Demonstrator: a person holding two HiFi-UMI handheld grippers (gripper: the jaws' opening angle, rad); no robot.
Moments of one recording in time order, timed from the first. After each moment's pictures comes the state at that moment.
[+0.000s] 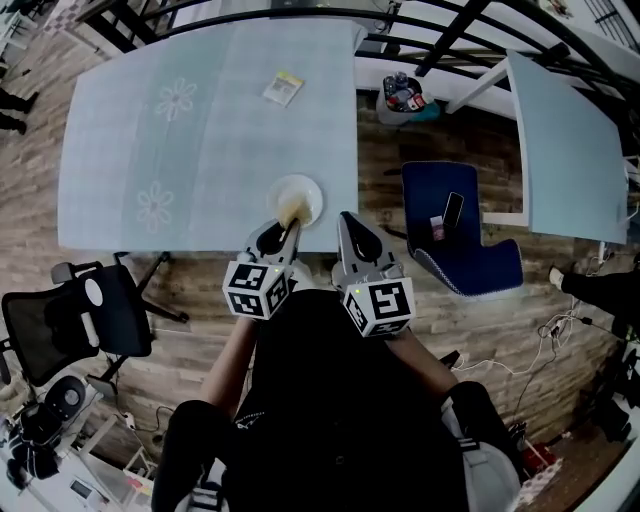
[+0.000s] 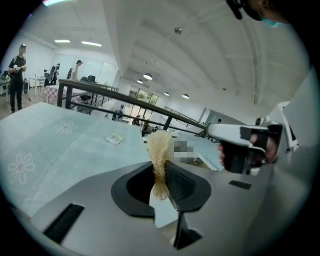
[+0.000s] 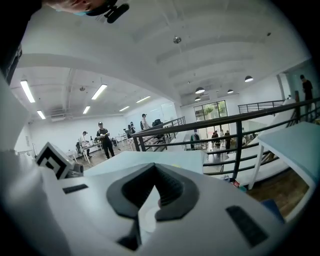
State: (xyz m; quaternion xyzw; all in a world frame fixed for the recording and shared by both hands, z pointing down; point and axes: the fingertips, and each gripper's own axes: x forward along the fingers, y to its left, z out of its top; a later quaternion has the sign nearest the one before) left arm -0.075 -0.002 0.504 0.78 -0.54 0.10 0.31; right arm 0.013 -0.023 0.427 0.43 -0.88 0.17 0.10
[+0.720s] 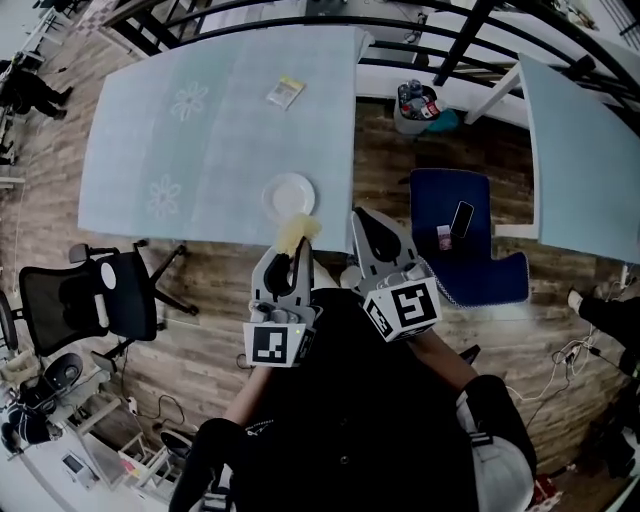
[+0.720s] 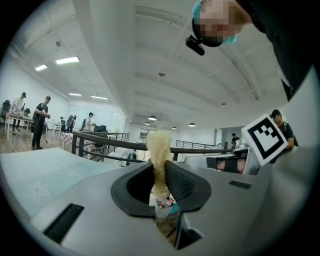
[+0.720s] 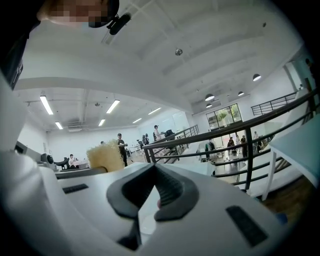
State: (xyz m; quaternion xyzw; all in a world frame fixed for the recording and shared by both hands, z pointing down) left arm 0.016 0.038 0.377 0.74 -0.67 -0.01 0.10; right arm 0.095 -0.025 0.381 0.36 -0.92 0.14 0.02
